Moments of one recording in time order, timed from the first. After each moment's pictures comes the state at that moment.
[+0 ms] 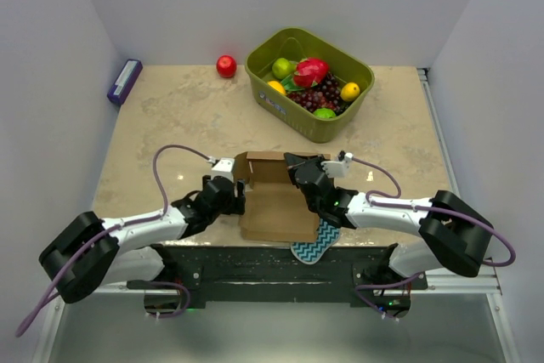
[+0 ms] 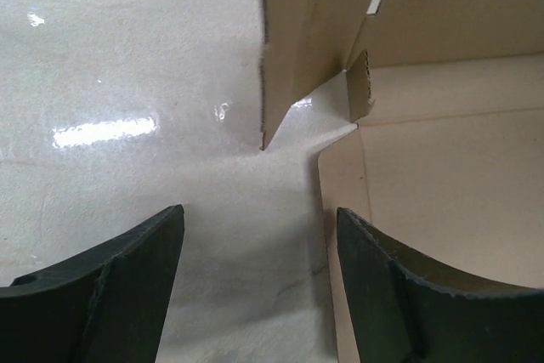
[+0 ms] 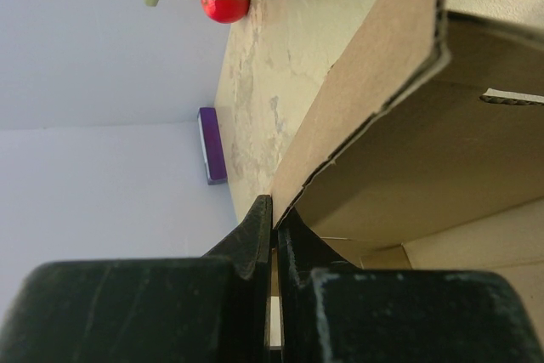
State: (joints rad) left arm -0.77 1.17 0.33 0.10 -0.34 -0.52; right arm 0.97 1.39 0.61 0.36 0.77 1.64
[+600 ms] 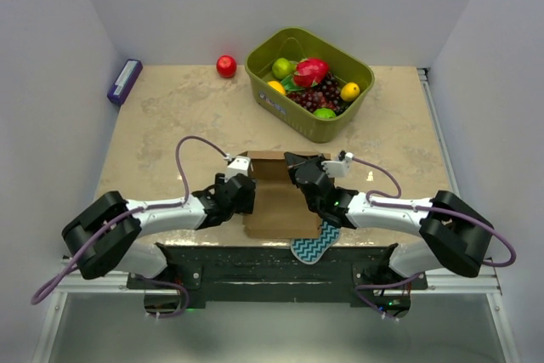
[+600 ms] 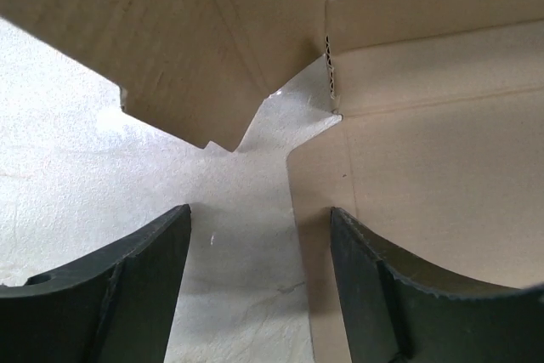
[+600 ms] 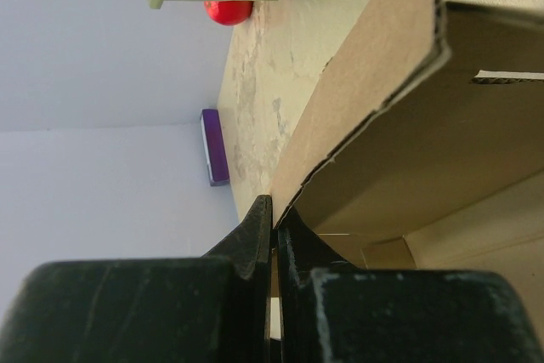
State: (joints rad) left arm -0.89 1.38 0.52 -0.05 -0.48 -0.56; right arm 0.97 1.39 0.61 0.36 0.77 1.64
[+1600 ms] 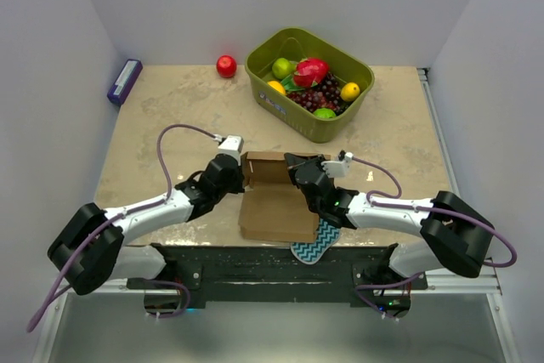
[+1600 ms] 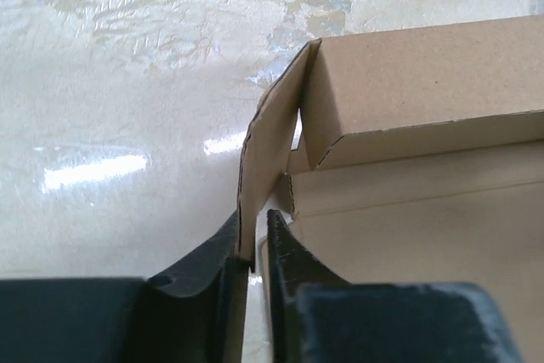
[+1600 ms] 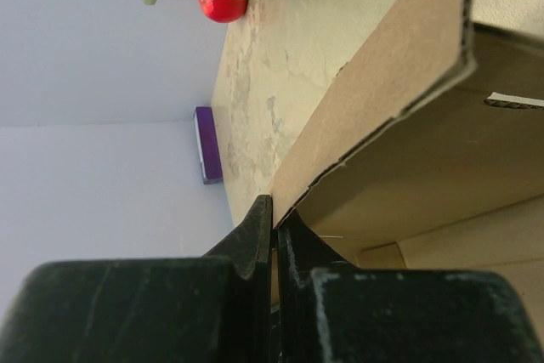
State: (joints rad) left arm -0.72 1.26 0.55 0.07 -0.29 -0.45; right arm 0.97 1.39 0.61 0.35 0.77 1.63
